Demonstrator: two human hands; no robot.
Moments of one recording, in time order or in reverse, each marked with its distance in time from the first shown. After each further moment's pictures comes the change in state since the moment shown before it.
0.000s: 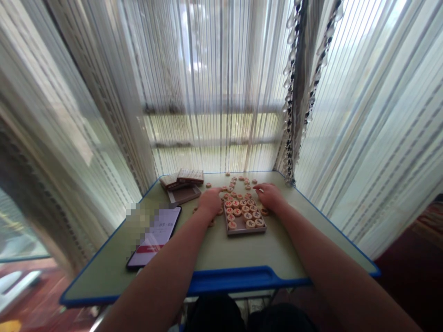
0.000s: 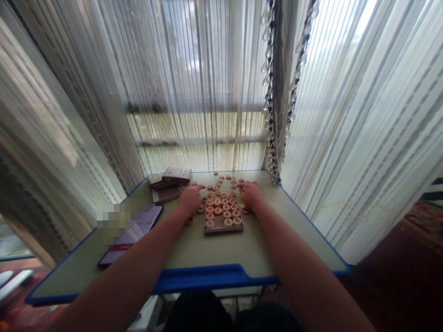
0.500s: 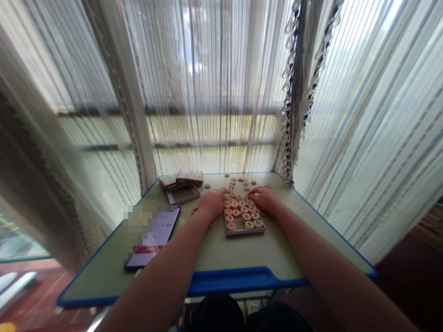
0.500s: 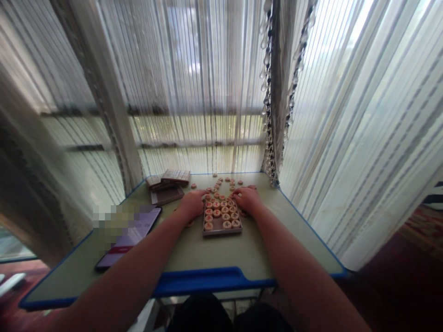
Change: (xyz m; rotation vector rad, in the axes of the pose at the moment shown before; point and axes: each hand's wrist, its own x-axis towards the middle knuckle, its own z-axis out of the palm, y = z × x) left_hand -0.004 0.005 -0.004 0.035 -0.079 0.116; right_hand -0.002 -0.006 -0.001 0.008 -0.091 -0.103
